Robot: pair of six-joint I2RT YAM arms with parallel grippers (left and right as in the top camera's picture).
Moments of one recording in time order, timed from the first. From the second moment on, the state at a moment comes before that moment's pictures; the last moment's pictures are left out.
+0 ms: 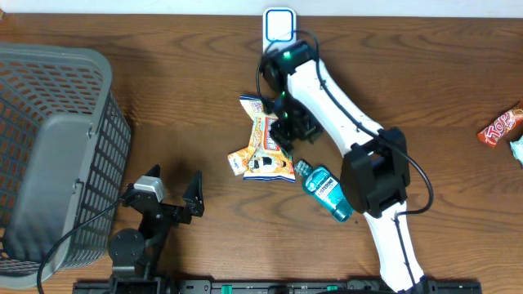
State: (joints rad) left arm -0.02 0.01 0.04 -0.13 0.25 -0.25; right arm 0.54 2.35 2.15 -1.70 -0.05 -0.08
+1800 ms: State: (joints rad) left arm -0.02 0.01 0.04 -0.13 0.25 -0.25; right arm 0.57 1.91 1.17 -0.74 -0.01 -0.12
